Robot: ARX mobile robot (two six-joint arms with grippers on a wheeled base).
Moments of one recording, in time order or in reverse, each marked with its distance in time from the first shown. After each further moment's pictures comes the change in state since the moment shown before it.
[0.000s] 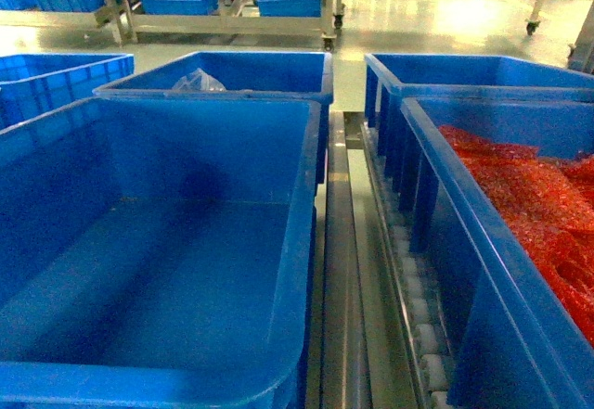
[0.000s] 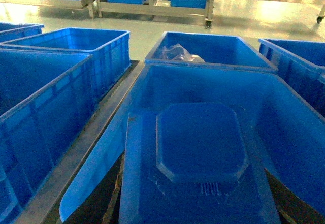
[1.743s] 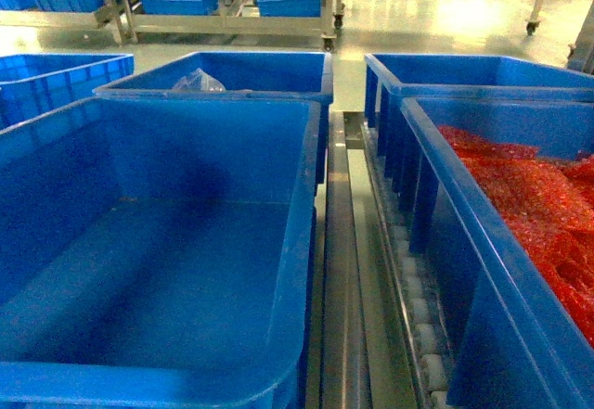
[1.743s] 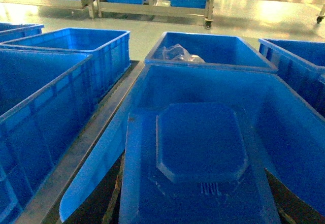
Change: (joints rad) left arm 0.000 0.000 0.000 0.000 0.000 0.000; right arm 0.000 0.000 0.000 0.000 0.000 0.000
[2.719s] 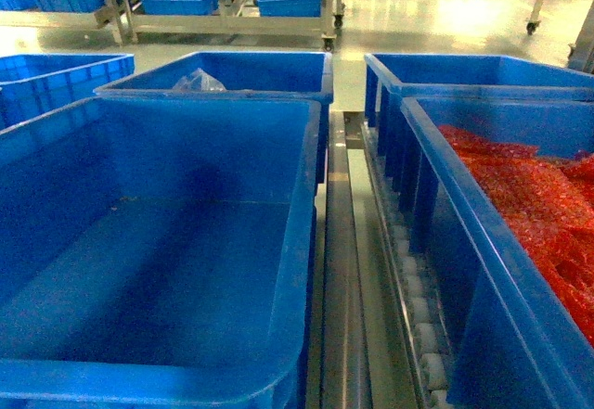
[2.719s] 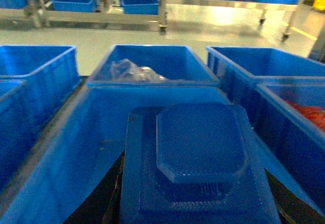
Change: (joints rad) left arm -0.191 0.315 0.102 0.237 0.000 -0.007; right arm 0.000 0.000 0.000 -0.001 0.000 0.000
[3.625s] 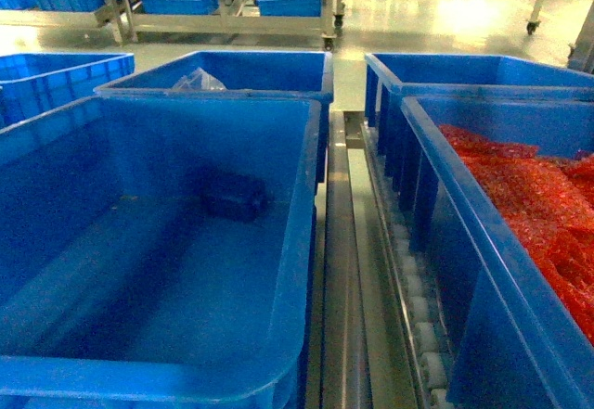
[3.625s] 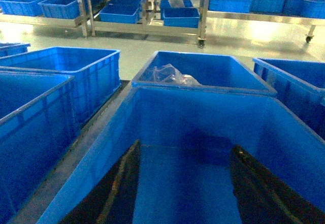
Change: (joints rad) left arm 0.209 0.225 -0.173 0.487 0.053 0.022; right arm 0.000 0.000 0.000 0.001 0.000 0.000
